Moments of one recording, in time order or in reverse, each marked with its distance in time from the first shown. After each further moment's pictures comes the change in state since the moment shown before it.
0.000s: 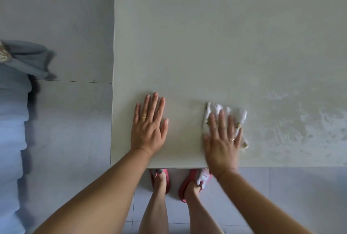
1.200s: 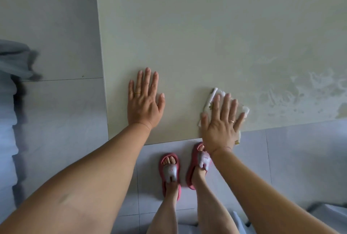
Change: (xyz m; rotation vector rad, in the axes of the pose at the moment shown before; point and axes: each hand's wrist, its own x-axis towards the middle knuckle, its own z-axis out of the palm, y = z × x) left_hand 0.000 0.000 0.001 0.012 -0.011 -0.011; right_hand -0.038 -0.002 0.027 -0.048 0.039 0.224
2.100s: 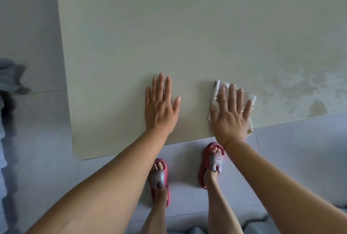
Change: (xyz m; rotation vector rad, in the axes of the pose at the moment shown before) left_hand 0.016 0.144 0.014 -0.124 -0.018 0.019; right_hand 0.062 0.114 -0.025 0.007 0.042 -0.057
